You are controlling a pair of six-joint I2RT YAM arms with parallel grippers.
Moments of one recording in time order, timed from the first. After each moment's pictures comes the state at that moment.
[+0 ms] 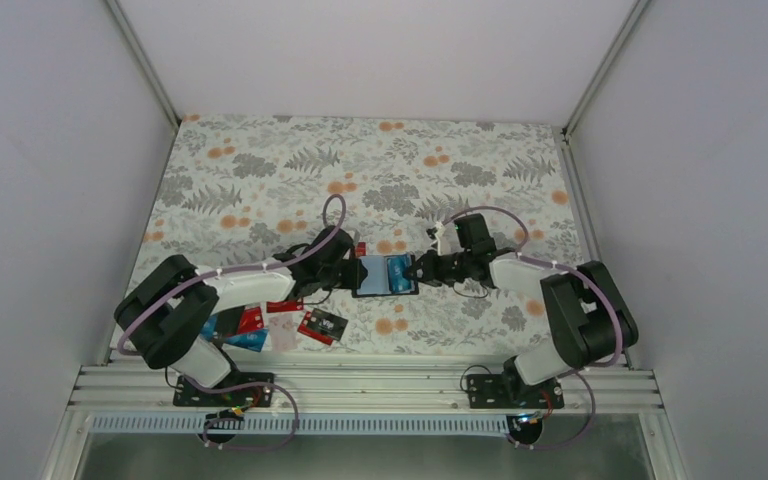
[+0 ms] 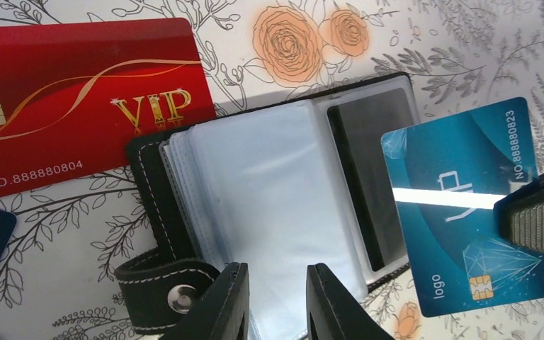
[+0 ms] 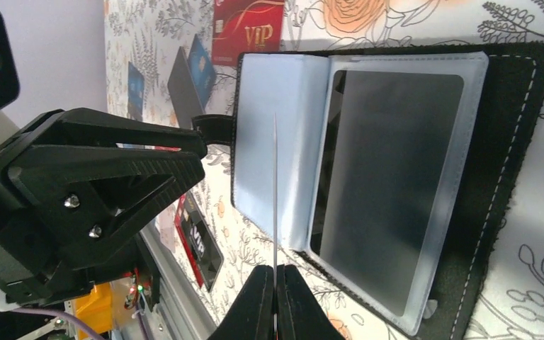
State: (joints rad) left arm -0.79 1.52 0.70 -0.04 0.09 -0.69; right arm 0.37 1.50 0.60 -0.06 -0.82 0.53
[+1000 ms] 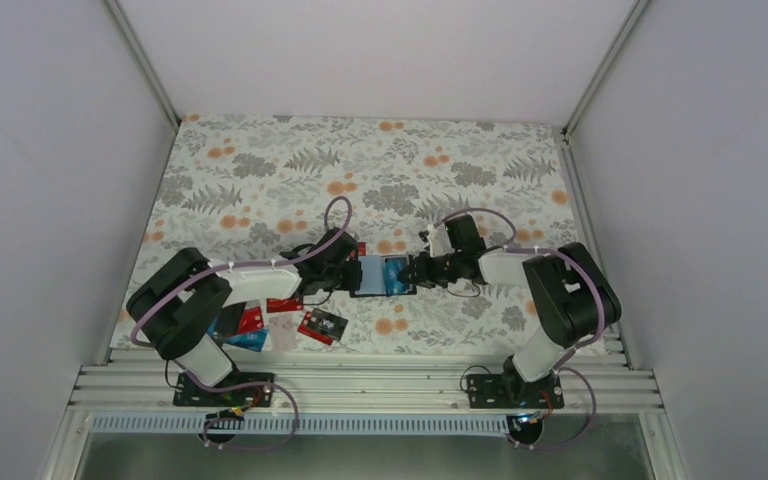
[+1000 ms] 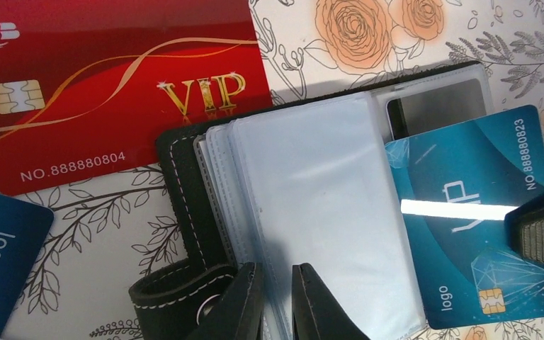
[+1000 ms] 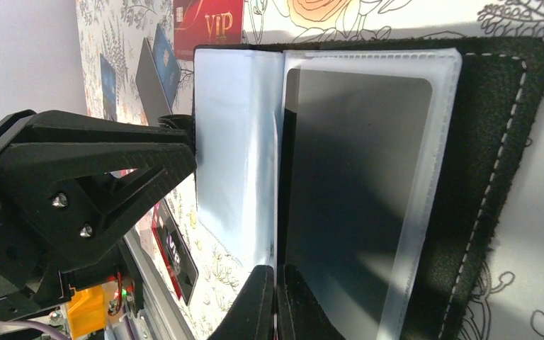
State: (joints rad) left arm -0.79 1.60 0.73 -0.07 0.03 -0.68; right arm 0.41 1.64 0.63 0.01 -0.80 0.54
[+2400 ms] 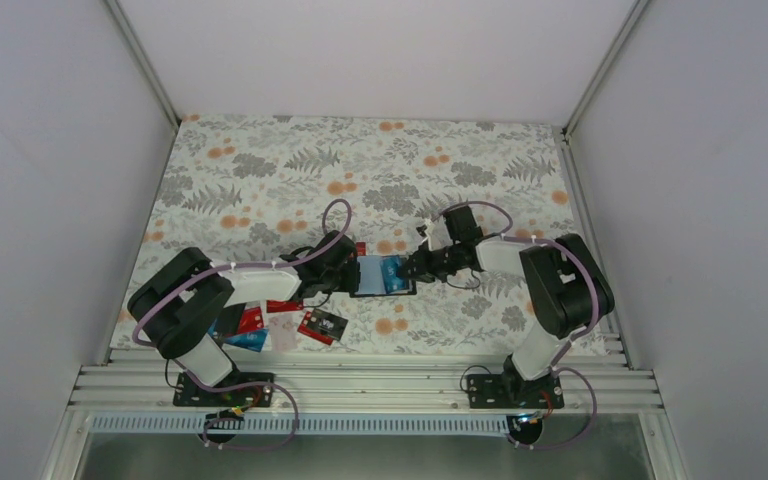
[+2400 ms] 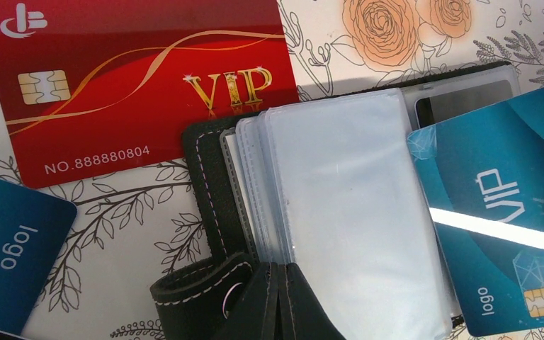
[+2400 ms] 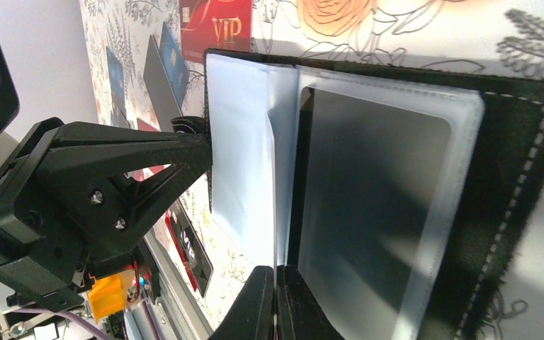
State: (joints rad) left arm -0.79 1.61 0.70 -0.04 0.01 -0.69; right arm 0.38 1.70 0.74 -0.13 -0.86 0.49
